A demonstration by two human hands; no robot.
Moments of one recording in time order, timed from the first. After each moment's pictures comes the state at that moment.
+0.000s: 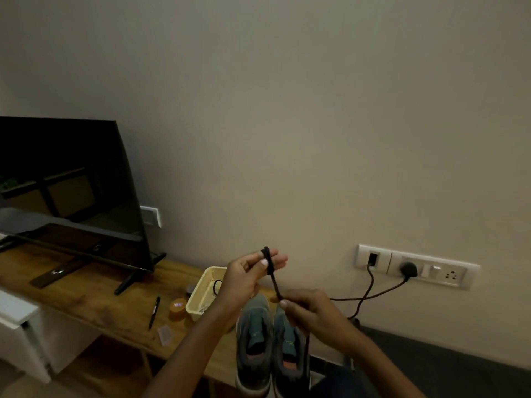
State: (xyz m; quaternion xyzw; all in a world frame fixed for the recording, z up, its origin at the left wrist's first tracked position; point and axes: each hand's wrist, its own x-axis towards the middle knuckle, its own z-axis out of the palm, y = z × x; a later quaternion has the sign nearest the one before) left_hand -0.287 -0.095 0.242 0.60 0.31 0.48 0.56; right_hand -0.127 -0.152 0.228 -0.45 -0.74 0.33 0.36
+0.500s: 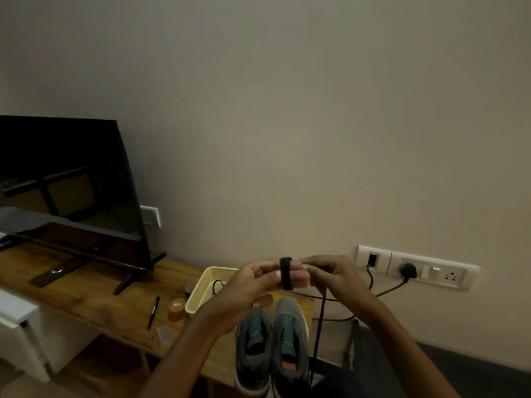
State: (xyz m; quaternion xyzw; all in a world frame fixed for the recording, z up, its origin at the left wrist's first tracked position) left_hand -0.294 -0.116 0.266 0.62 0.22 0.35 0.66; right_hand -0.095 -0.138 0.265 -0.44 -0.72 0.29 0.46
